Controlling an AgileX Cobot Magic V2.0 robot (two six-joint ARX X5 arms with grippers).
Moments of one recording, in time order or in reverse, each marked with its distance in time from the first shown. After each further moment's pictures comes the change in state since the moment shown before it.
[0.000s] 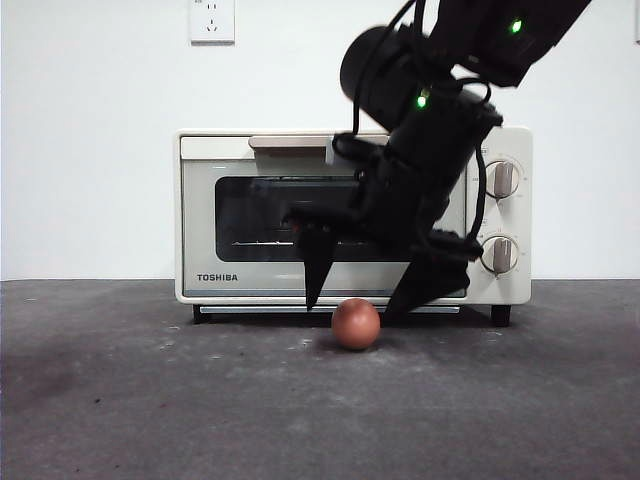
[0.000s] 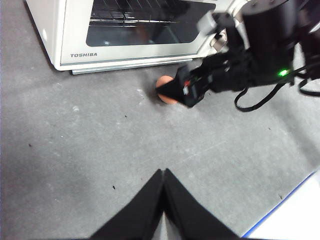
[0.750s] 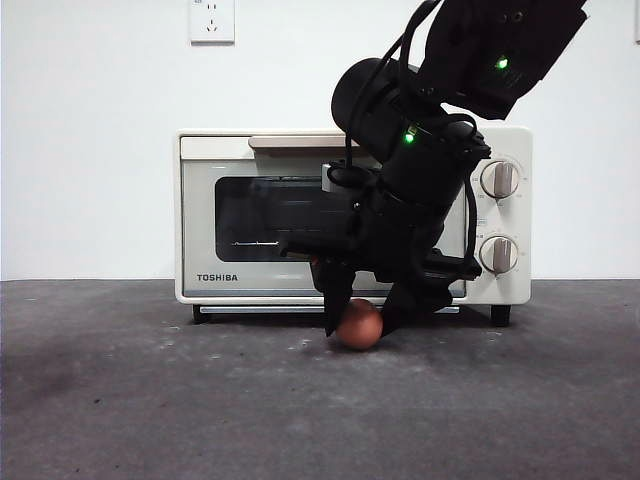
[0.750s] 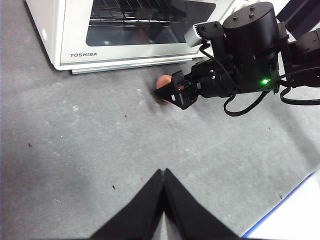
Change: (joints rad) left arm 0.000 0.000 0.000 0.000 0.000 0.000; right arm 0.003 0.061 0.002 0.043 0.052 -0.003
